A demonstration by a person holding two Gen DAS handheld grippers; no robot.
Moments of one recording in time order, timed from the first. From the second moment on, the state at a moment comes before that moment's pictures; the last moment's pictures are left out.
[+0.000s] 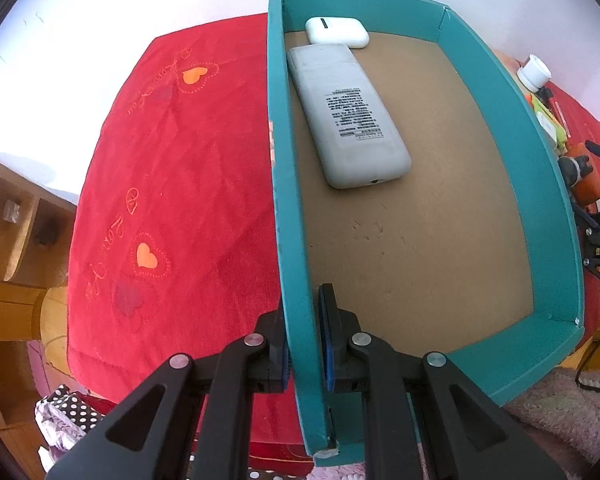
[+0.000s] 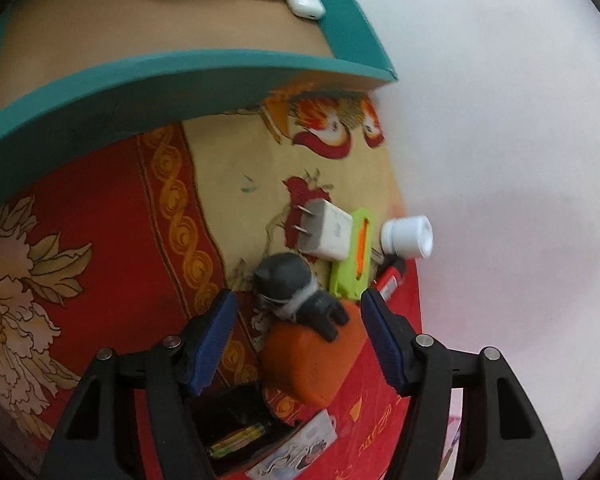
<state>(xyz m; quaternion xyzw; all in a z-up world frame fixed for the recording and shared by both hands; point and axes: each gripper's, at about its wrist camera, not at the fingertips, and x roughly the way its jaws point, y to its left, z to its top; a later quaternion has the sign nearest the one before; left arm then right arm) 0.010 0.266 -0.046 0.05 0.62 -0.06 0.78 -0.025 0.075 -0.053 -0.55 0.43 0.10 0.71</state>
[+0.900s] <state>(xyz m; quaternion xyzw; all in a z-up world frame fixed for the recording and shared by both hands) 0.017 0.263 -0.049 0.05 0.63 -0.05 0.77 0.015 0.013 -0.004 -0.34 0.51 0.23 0.76</state>
